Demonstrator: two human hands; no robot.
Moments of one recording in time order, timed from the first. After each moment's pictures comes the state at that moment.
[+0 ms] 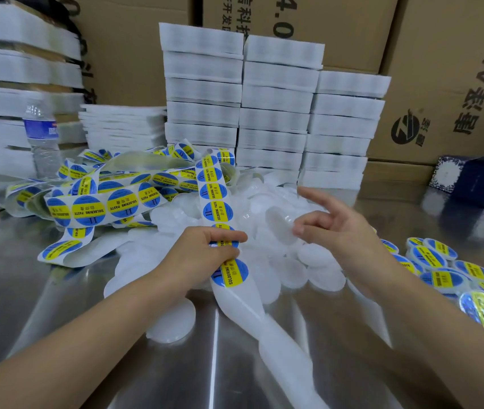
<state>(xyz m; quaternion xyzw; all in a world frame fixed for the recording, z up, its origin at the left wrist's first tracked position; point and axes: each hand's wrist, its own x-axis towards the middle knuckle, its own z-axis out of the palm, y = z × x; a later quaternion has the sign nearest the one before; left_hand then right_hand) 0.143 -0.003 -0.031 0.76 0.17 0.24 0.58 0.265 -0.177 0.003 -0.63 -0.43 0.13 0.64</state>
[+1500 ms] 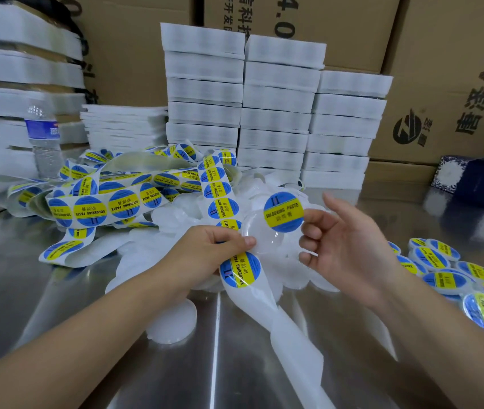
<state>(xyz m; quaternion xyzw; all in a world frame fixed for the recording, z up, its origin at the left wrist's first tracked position) 0.139 -0.008 -0.027 0.74 0.14 0.20 0.63 0.255 -0.174 0.008 -0.51 -0.25 0.34 0.74</state>
